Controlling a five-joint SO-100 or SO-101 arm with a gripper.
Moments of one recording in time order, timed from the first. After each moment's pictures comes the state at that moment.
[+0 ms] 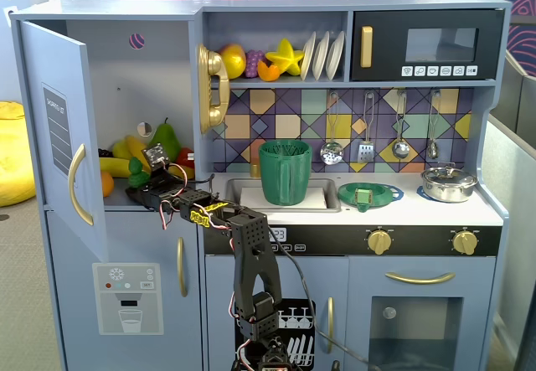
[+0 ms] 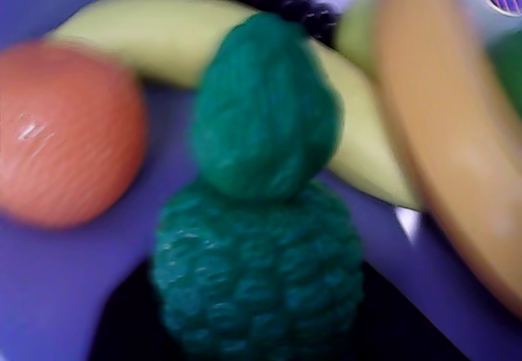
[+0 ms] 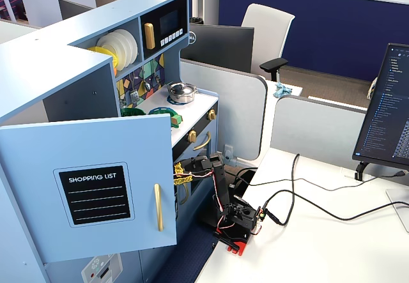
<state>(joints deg) -40.9 81.8 85.1 -2.2 -106.1</state>
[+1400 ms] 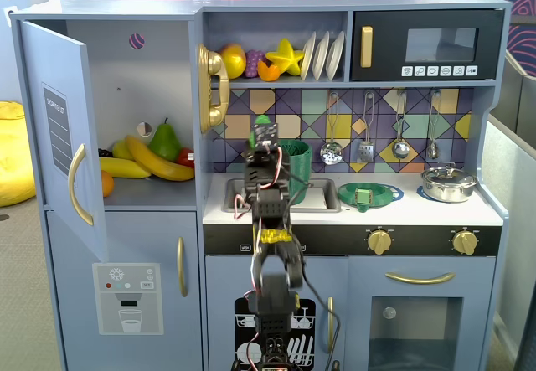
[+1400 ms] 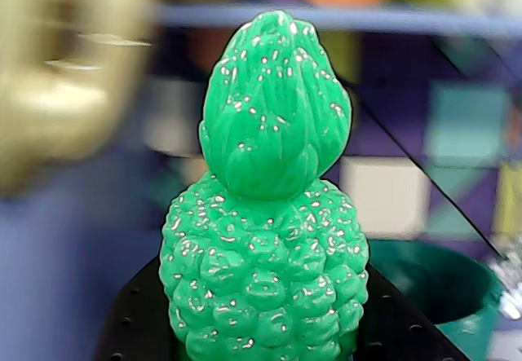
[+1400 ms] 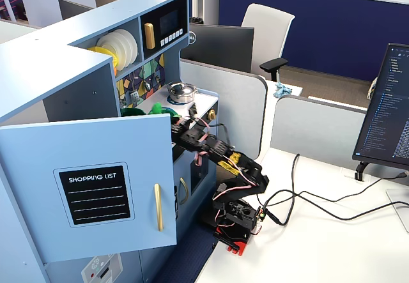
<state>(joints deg) -3.0 143.3 121.0 3.4 -93.2</state>
